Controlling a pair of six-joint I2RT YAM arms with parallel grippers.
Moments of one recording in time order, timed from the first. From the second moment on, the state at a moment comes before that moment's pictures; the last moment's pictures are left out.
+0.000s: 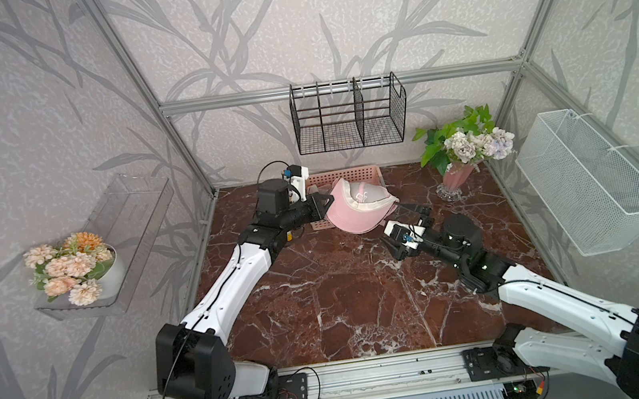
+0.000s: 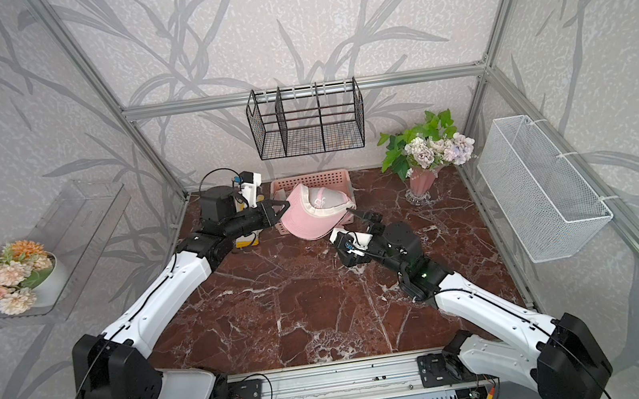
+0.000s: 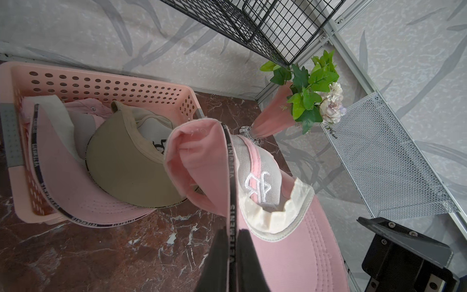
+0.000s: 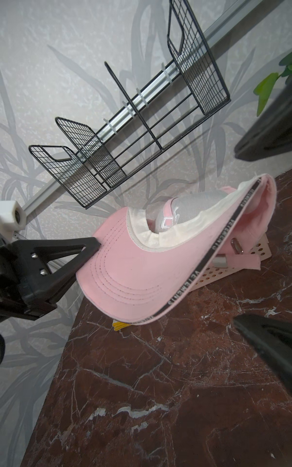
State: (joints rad) left arm -0.33 1.40 1.18 -0.18 0.49 -0.52; right arm 0.65 1.06 0.66 0.27 -0.09 -0.71
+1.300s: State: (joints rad) left arm -0.42 1.18 1.10 -0.09 0.55 0.36; right arm 0.65 1.07 0.81 -0.14 -0.07 -0.47
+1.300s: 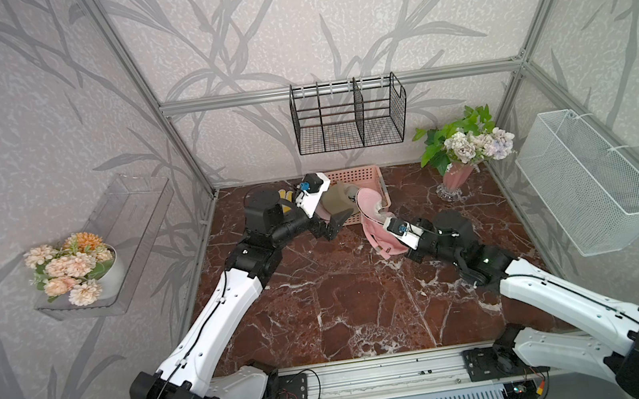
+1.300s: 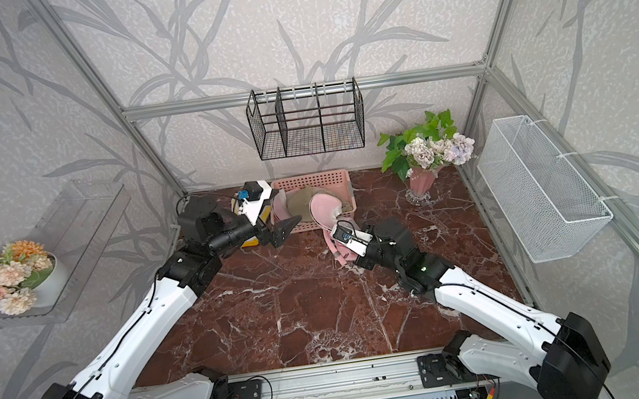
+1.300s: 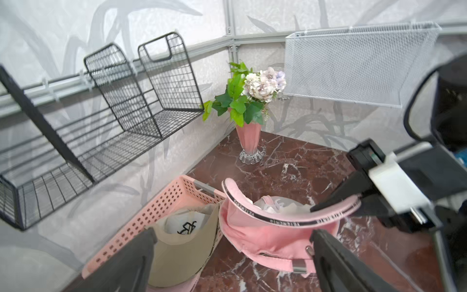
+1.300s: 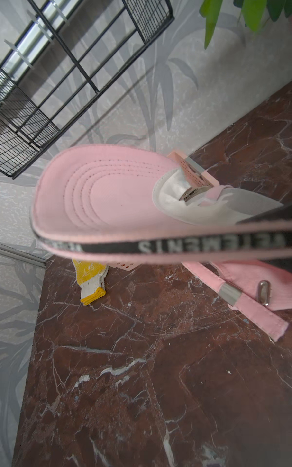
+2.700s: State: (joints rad) left arm -0.64 1.39 1.07 -0.19 0.60 0.55; right arm 0.59 1.07 0.97 -0.43 -0.14 -0.26
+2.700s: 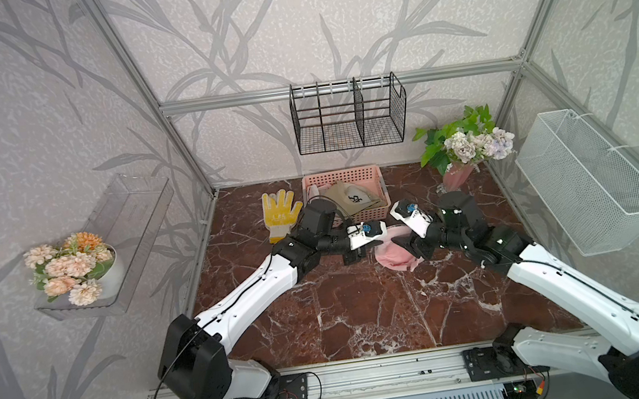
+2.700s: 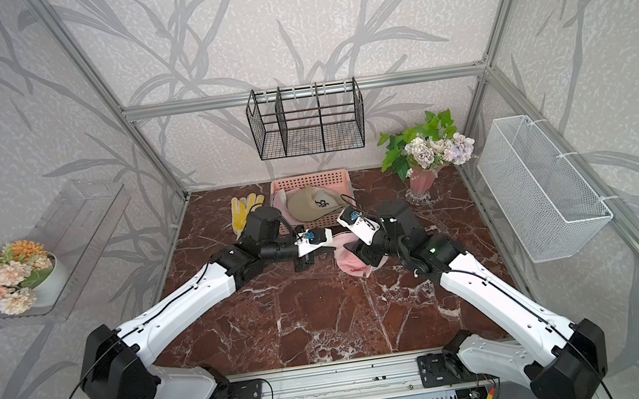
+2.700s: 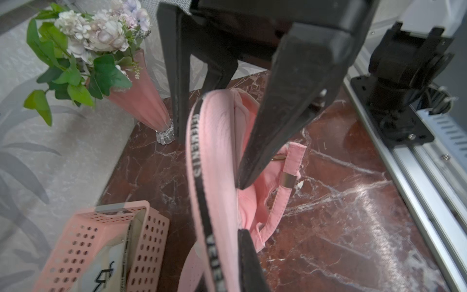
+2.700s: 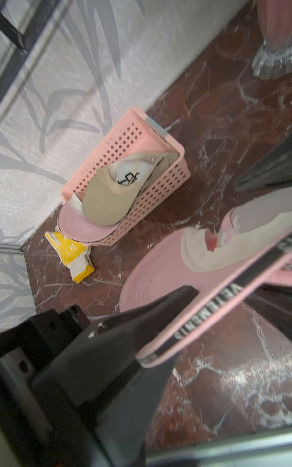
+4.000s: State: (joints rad) left arm -0.63 1.28 0.61 0.21 0.32 -0.83; right arm 0.70 1.49 0.96 -0.44 -0.14 0.46
